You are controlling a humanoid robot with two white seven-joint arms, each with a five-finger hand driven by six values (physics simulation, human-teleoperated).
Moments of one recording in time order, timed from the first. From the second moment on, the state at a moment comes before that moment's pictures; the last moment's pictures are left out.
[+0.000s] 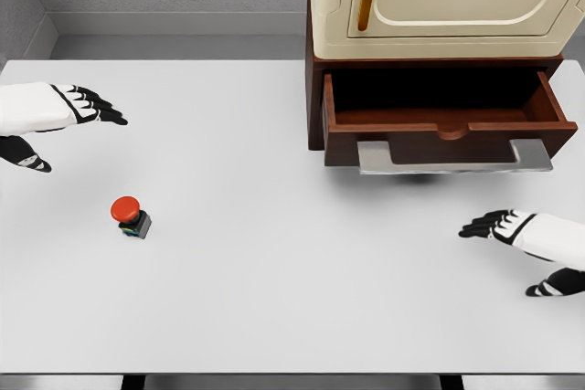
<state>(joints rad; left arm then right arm) -0.67 1.12 -0.62 -1.52 -0.16 -0.61 -0.61 0.28 -0.99 -0.09 -1.76 0.12 -0.61 0.61</state>
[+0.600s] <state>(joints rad) -0.68 1.12 -0.84 -1.65 -0.16 -0.61 -0.61 0.47 -0.98 -0.27 -1.76 0.12 -0.61 0.61</state>
